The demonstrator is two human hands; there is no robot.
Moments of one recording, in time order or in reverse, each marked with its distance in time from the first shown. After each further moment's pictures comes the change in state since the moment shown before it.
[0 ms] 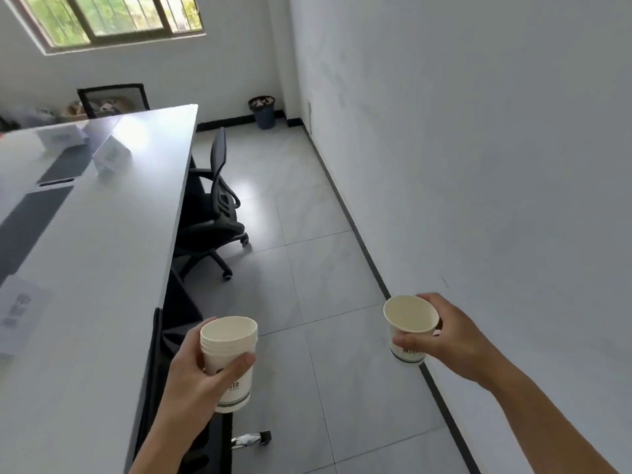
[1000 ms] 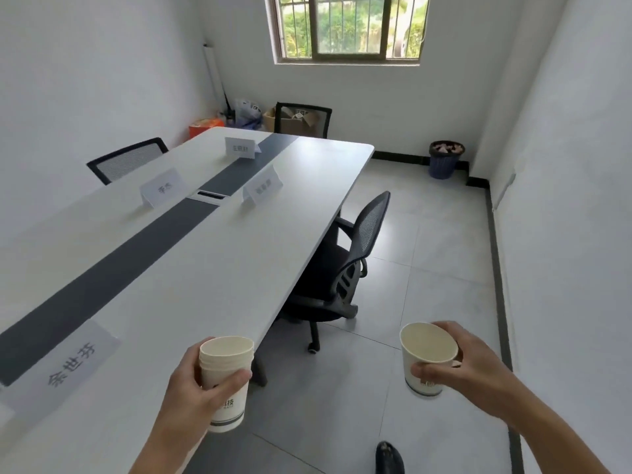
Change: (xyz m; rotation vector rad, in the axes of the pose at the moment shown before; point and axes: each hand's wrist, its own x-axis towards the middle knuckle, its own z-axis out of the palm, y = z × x) left_hand 0.438 0.006 -0.118 -0.122 0.639 -0.186; right_hand 0.594 -0.249 0.120 -0.198 -0.520 -0.253
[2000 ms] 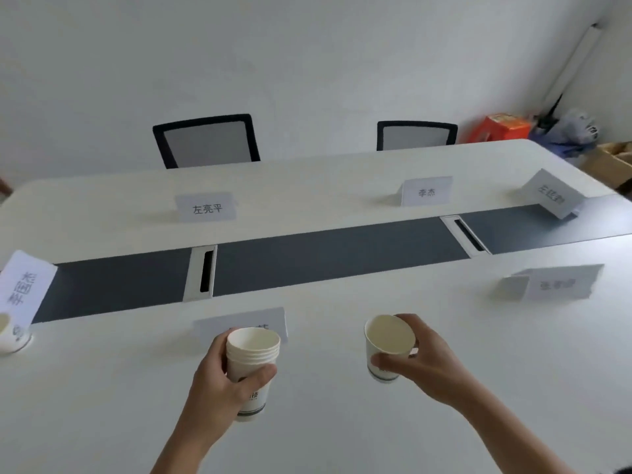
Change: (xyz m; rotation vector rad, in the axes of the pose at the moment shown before) left_hand 0.159 -0.055 -0.204 -0.125 0.807 -0.254; right_hand 0.380 -0.262 0.373 -0.382 -0.806 -0.444
